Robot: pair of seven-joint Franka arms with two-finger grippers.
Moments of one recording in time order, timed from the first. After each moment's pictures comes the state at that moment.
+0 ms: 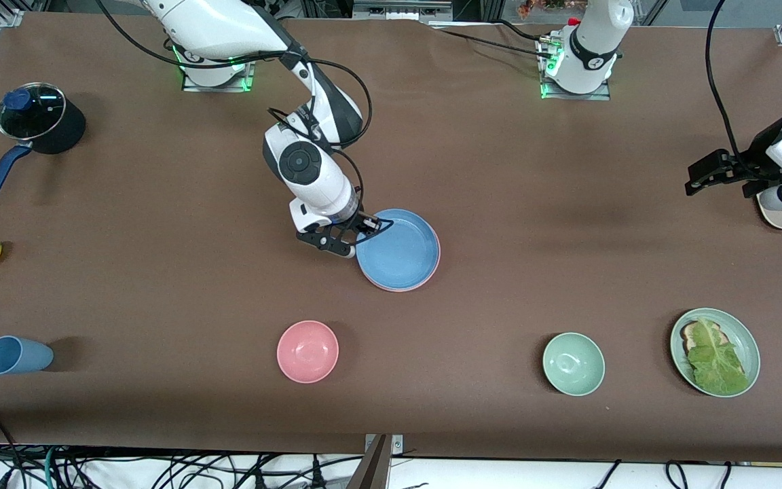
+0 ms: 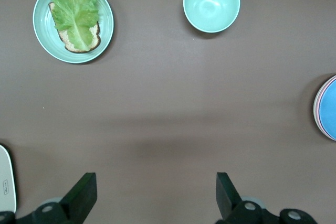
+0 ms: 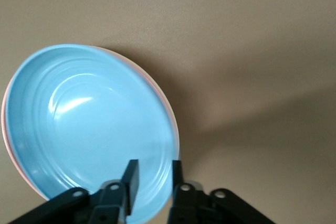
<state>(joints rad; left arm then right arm) -0.04 0.04 0.05 -1.64 -0.02 1.65 0.02 0.54 0.60 0.14 -1.72 0.13 2.42 0.95</state>
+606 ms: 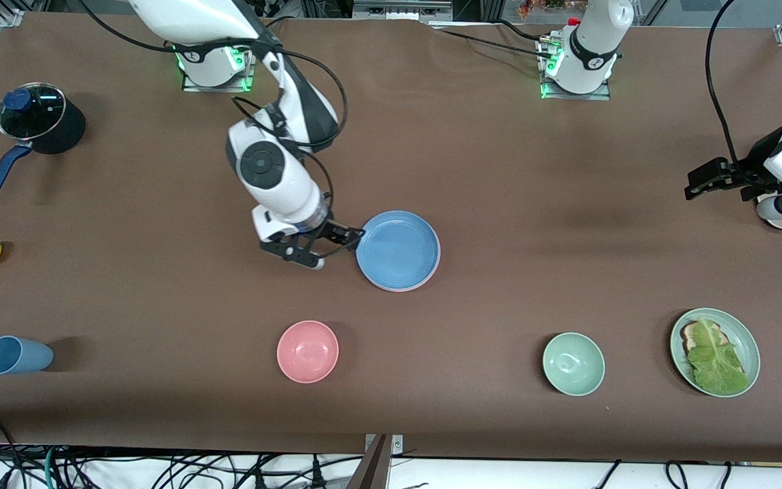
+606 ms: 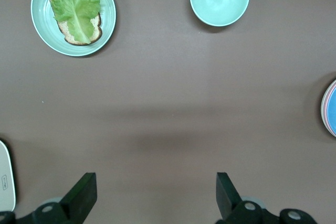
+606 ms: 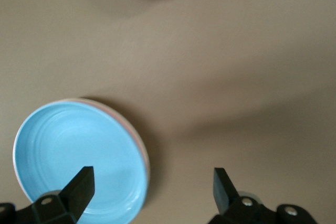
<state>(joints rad) -0.03 0.07 0.06 -1.64 -0.02 1.65 0.02 0.54 0.49 0.01 -1.68 0.13 2.24 0.81</state>
